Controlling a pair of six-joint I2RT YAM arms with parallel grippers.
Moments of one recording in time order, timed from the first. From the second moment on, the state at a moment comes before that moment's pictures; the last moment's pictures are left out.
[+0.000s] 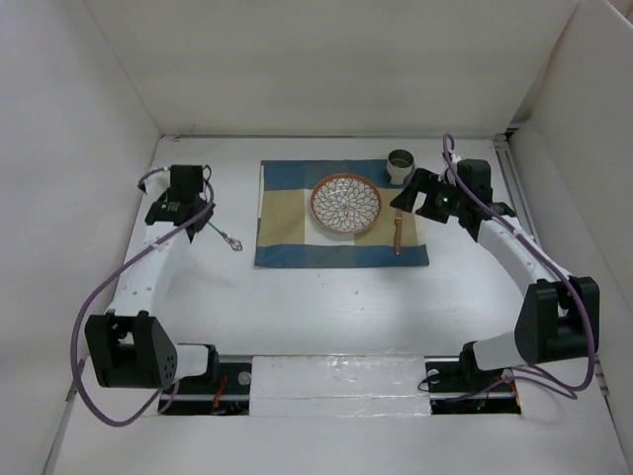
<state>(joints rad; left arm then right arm) -0.06 1.29 1.03 -0.68 -0.41 -0.97 0.11 1.41 1.01 -0.22 -0.44 0.46</state>
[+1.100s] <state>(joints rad) -0.38 2.13 1.77 -0.73 -0.10 -0.52 0.09 1.35 1.01 -0.31 -0.38 0.45</state>
